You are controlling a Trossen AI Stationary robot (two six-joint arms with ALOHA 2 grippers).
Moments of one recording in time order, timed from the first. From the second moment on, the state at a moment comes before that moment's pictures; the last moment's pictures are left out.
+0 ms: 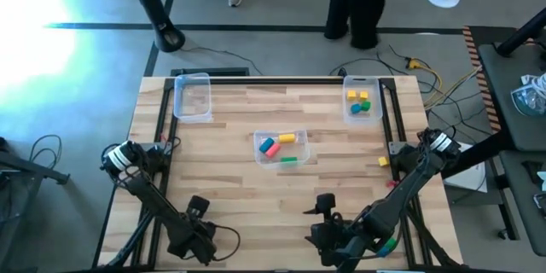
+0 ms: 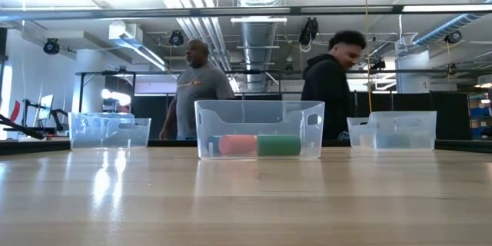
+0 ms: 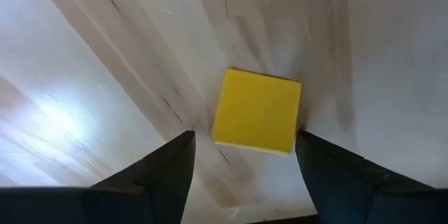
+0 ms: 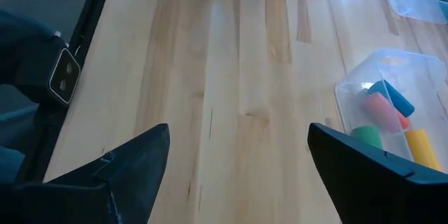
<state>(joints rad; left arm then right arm) -0.89 1.90 1.14 -1.07 0.15 -0.51 0.78 1.82 1.45 -0.67 0.63 0.44</state>
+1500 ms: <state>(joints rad) -0.77 1.86 1.28 -1.14 -0.21 -0.27 0.78 1.82 1.31 -0.57 0.68 0.43</state>
